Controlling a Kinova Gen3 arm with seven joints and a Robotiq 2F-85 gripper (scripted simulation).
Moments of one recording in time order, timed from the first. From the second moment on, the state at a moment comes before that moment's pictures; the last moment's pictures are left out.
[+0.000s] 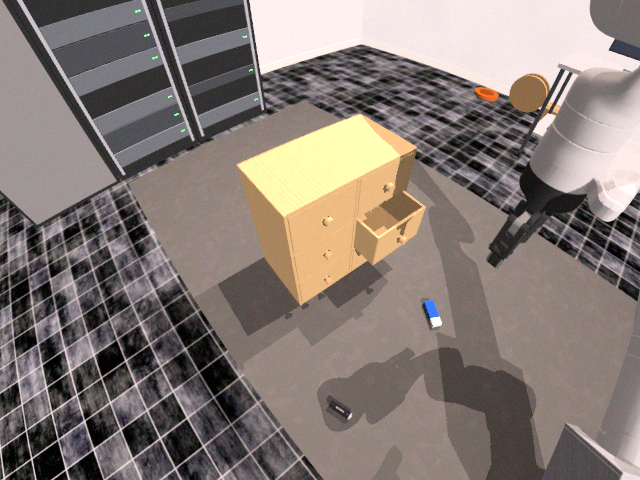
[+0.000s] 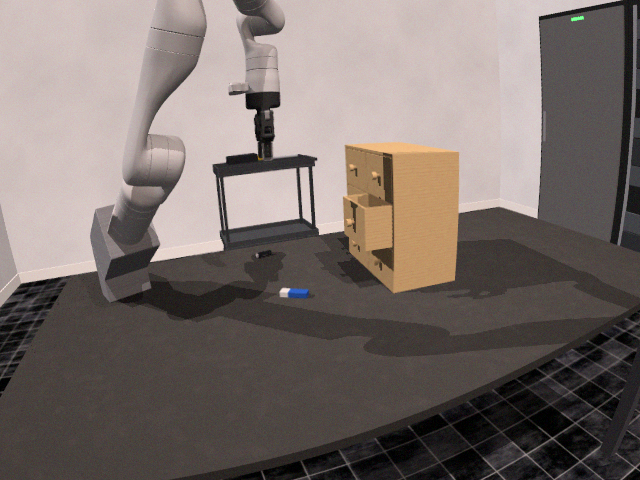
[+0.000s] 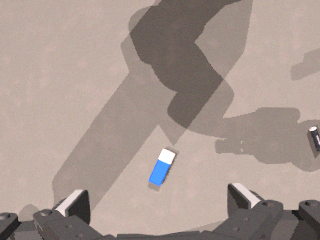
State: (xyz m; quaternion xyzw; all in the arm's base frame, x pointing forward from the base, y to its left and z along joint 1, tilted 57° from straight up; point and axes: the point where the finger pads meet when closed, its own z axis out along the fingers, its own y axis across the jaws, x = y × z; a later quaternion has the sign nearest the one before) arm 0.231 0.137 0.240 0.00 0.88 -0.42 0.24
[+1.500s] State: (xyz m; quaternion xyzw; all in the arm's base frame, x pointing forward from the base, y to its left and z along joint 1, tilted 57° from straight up) arm 0.233 0.129 0.237 -0.06 0.85 -0.40 0.33
